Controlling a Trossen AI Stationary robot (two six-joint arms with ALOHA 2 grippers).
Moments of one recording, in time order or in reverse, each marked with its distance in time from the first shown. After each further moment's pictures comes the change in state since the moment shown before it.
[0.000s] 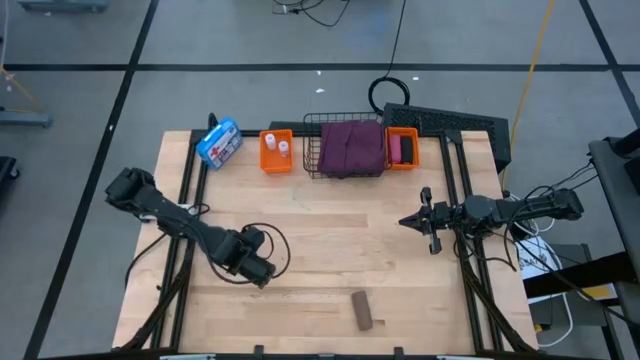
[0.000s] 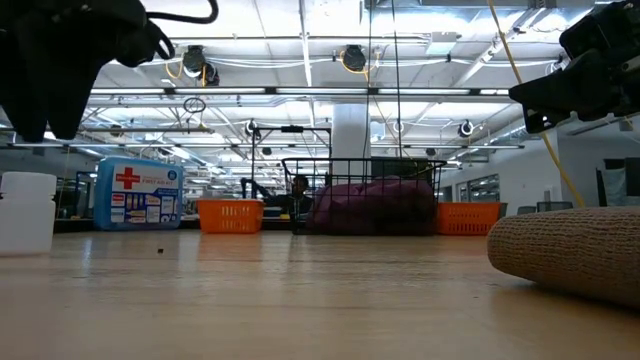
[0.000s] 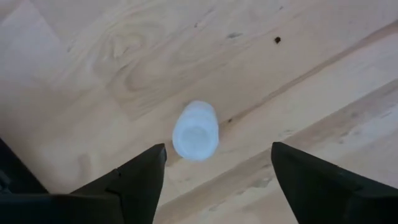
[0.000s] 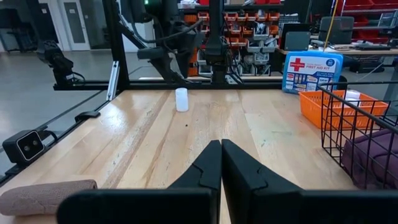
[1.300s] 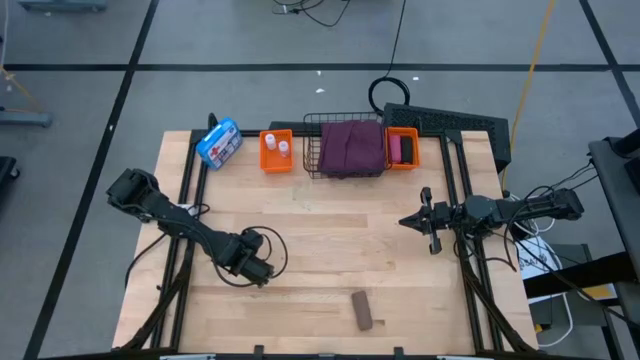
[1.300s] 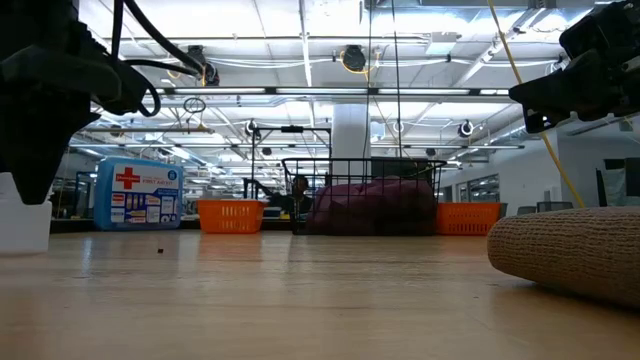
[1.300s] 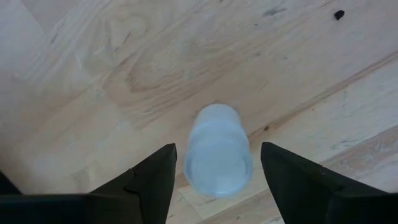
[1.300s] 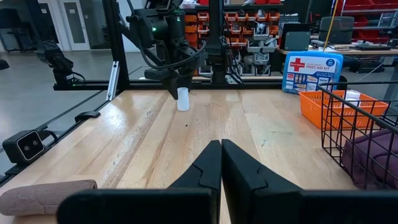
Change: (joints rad) left arm -0.001 0.018 -0.172 0.144 0.031 0.027; right arm 0.000 0.000 0.000 0.000 0.000 0.000
